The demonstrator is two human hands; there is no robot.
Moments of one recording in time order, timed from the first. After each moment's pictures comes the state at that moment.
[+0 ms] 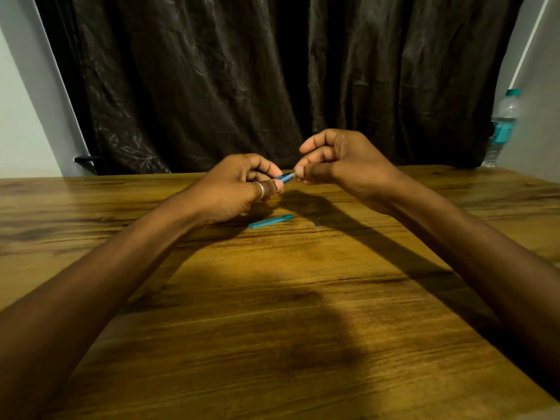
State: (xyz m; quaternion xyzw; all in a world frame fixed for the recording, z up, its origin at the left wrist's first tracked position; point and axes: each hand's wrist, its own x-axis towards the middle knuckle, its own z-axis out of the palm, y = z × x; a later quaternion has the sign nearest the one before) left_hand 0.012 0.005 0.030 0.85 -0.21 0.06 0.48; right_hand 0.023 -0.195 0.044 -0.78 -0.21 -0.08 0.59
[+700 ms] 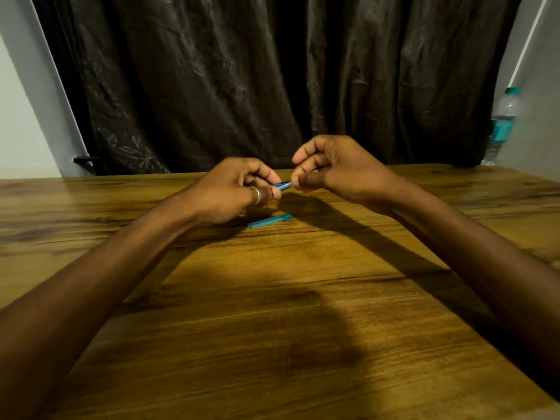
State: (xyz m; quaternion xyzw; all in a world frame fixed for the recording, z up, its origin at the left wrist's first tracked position) left_hand 0.016 0.009 0.026 0.86 -0.21 0.04 0.46; right_hand 0.019 -0.192 0.043 -0.84 -0.22 -0.09 0.49
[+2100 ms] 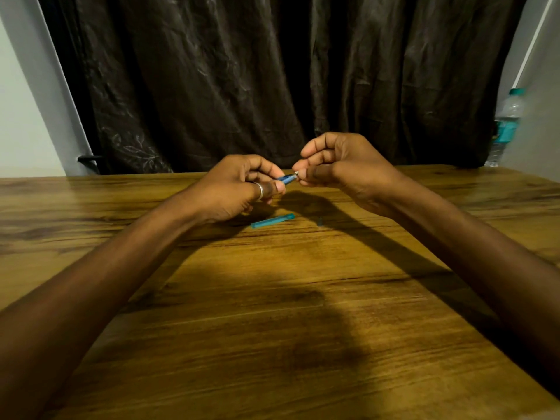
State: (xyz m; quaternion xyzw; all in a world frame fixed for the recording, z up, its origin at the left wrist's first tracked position) left_hand 0.017 0.010 0.025 0.83 -0.21 0.05 0.51; right_hand 0.022 -0.190 0.041 -0.75 -0.19 -0.06 0.63
